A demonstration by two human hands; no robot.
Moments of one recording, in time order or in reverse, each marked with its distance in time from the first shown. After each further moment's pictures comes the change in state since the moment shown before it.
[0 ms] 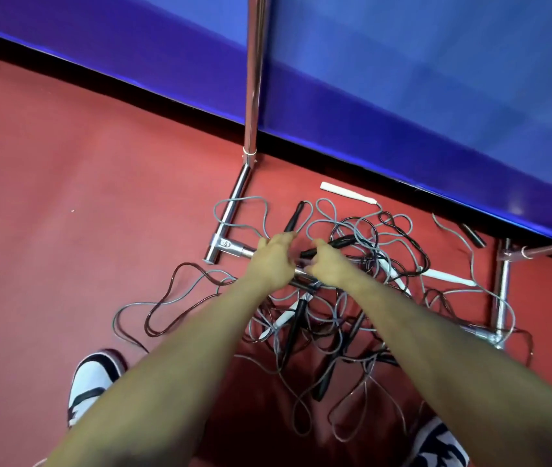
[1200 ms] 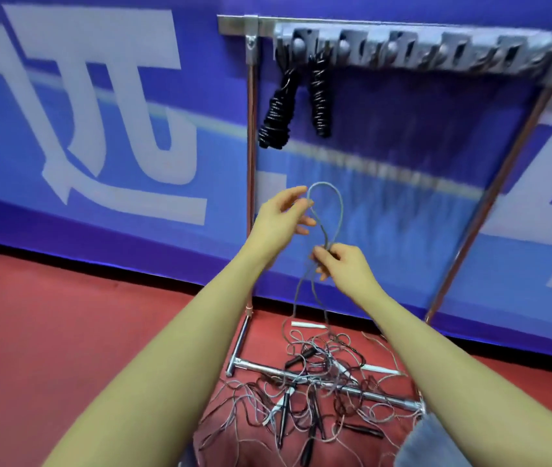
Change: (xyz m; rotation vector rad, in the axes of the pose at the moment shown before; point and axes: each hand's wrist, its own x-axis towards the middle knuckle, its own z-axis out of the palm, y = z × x) left_hand -0.393 0.332 -0.272 -0.782 0.408 0.627; right_hand -0.462 -0.119 -0.179 0.523 0.724 -0.685
